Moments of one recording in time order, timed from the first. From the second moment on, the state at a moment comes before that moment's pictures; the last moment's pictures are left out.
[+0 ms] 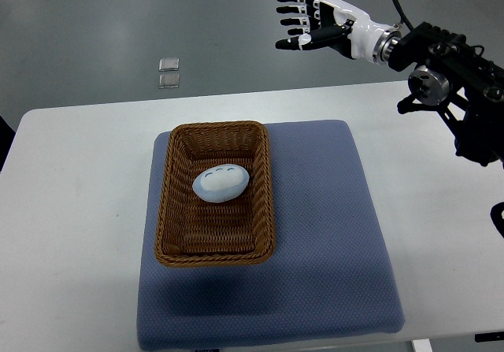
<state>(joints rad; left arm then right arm) -0.06 0.00 -0.09 -0.17 0.06 0.05 -0.16 0.96 -0.23 0.89 0.73 -0.66 0.31 0.02</state>
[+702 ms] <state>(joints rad) -0.06 0.00 -0.09 -0.17 0.06 0.05 -0.16 0.80 -0.12 0.97 0.59 -0.08 0.29 0.05</state>
